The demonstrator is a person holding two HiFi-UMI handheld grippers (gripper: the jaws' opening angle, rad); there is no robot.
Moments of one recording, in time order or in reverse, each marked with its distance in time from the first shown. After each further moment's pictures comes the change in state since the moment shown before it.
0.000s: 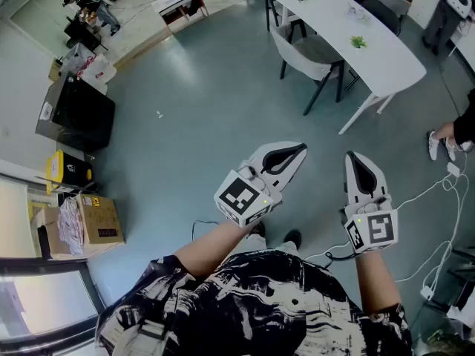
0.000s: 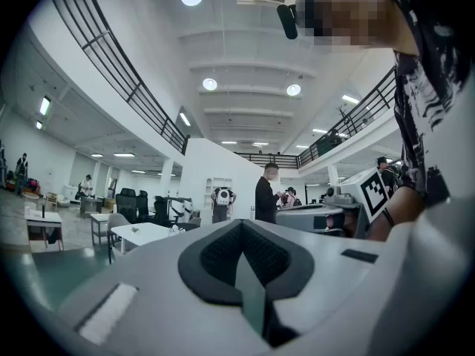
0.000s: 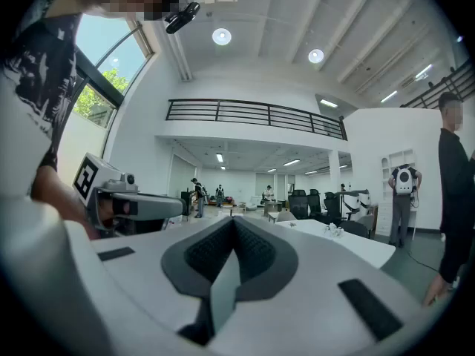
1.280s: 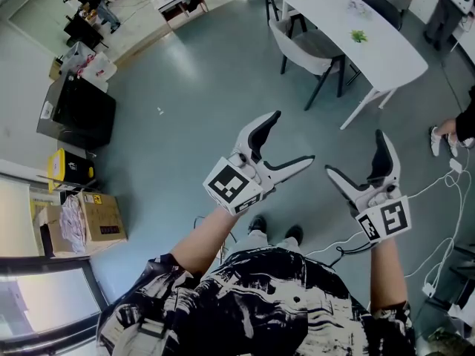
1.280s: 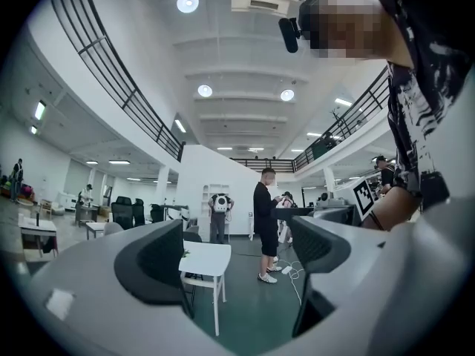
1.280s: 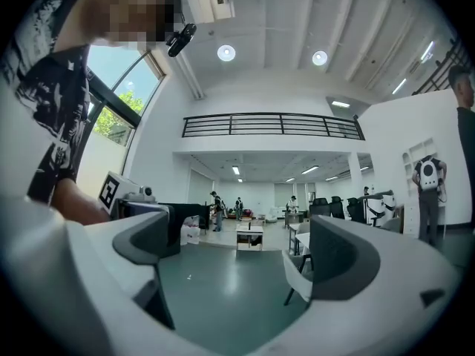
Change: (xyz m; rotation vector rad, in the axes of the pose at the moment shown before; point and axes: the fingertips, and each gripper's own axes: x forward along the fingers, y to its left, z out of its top) left arm 0.004 0.014 0.011 0.034 -0.045 -0.026; right arm 0.004 -0.009 0.012 0.027 -0.111 0.155
